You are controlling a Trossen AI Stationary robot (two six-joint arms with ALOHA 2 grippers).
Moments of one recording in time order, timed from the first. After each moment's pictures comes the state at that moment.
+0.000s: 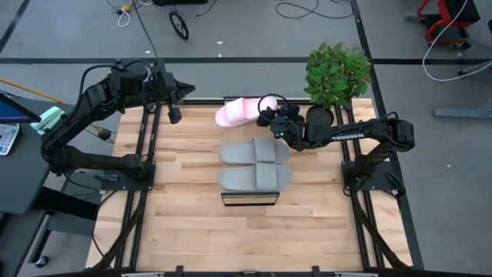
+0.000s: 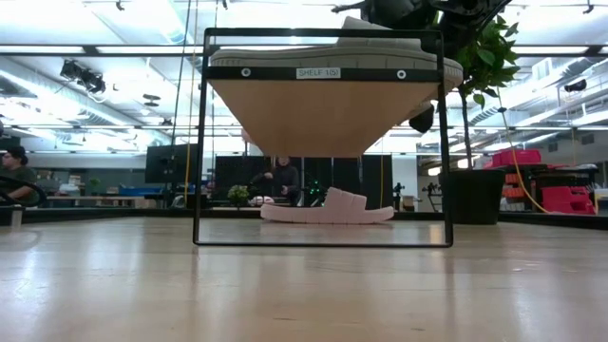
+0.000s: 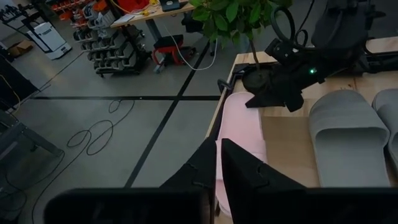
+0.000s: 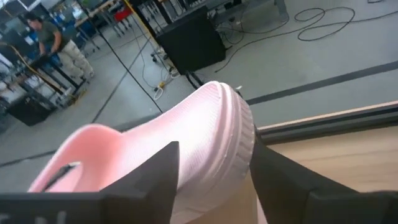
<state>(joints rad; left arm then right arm) 0.49 1.08 1.51 -0.77 -0.03 0.34 -0.19 1.57 0.96 0.07 0.91 1.02</state>
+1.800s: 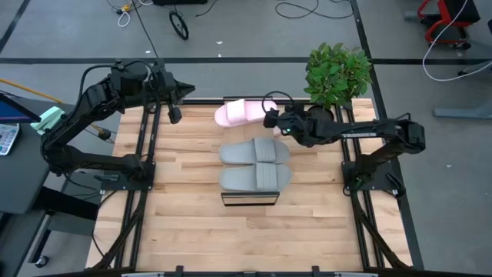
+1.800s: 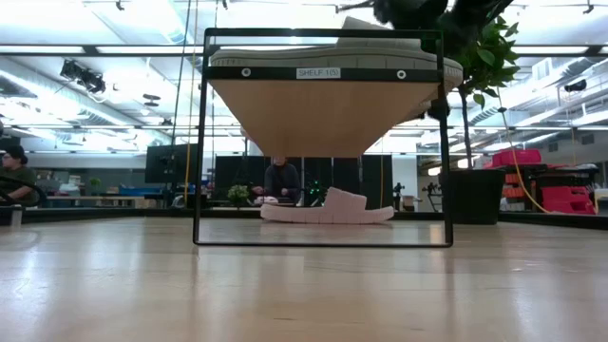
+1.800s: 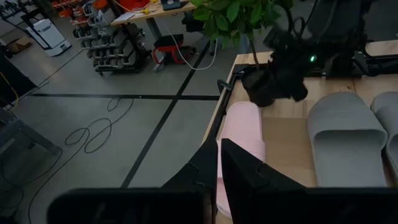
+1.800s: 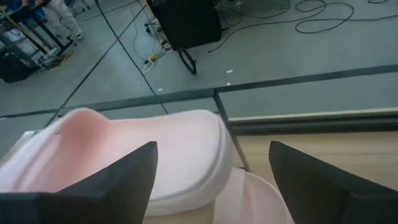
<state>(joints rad) 0.49 1.08 1.51 -0.77 -0.03 0.33 -0.23 1.45 0.96 -0.15 0.81 0.95</state>
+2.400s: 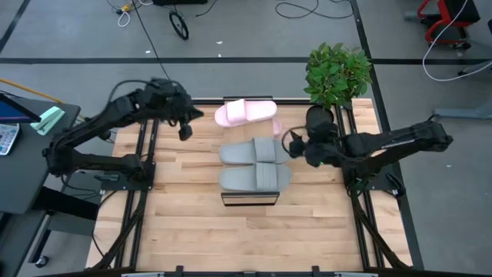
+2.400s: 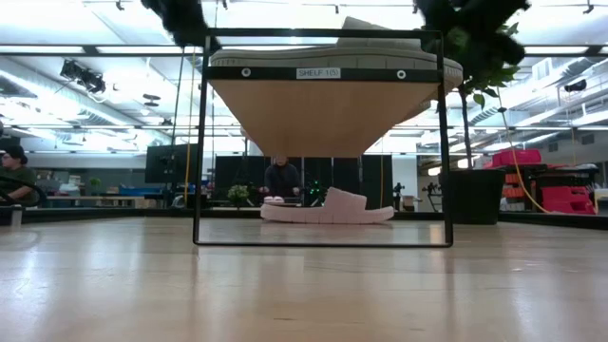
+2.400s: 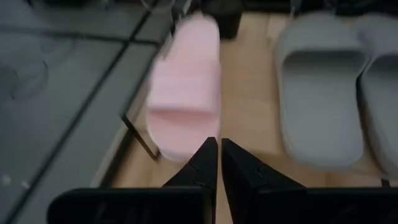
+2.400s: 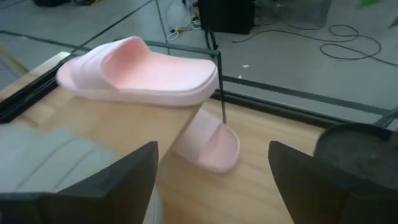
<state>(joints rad) 0.50 1.05 1.16 -0.71 0.09 0.23 0.16 1.13 0.96 -0.74 0.95 1.01</state>
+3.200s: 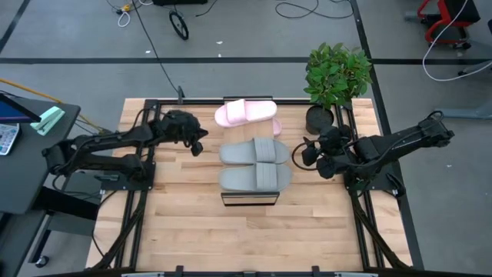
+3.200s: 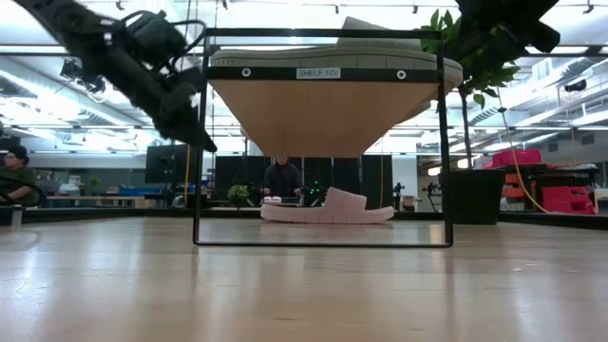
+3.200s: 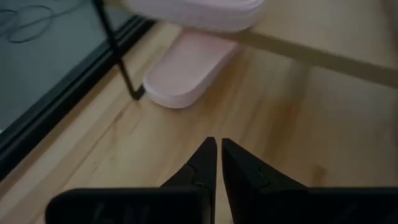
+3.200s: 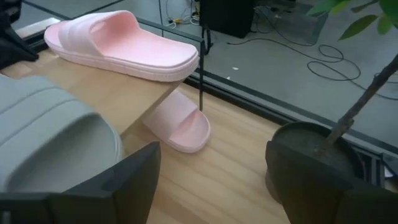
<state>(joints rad) 0.50 1.05 0.50 -0.04 0.01 0.03 0.30 1.05 0.96 -1.05 1.02 1.09</state>
